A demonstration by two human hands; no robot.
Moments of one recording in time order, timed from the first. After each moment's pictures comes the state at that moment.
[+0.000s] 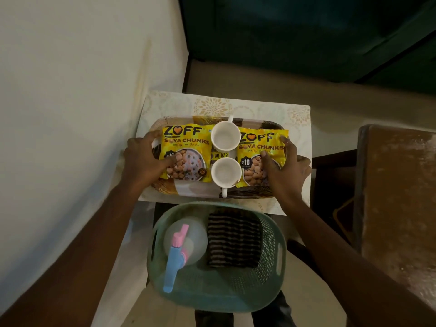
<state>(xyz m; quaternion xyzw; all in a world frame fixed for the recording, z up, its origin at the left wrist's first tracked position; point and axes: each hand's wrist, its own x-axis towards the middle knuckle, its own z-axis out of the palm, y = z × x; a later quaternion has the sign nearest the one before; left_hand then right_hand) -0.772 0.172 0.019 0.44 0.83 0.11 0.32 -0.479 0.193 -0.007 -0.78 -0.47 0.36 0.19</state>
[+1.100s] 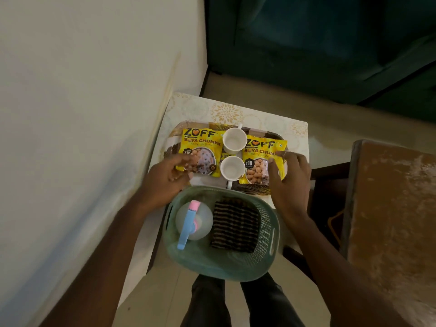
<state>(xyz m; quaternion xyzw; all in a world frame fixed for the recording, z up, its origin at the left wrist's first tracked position) -0.753 0.097 0.086 0.48 0.71 0.26 0.45 -0.486 0.158 0.064 -0.68 -0.63 0.27 0.25</state>
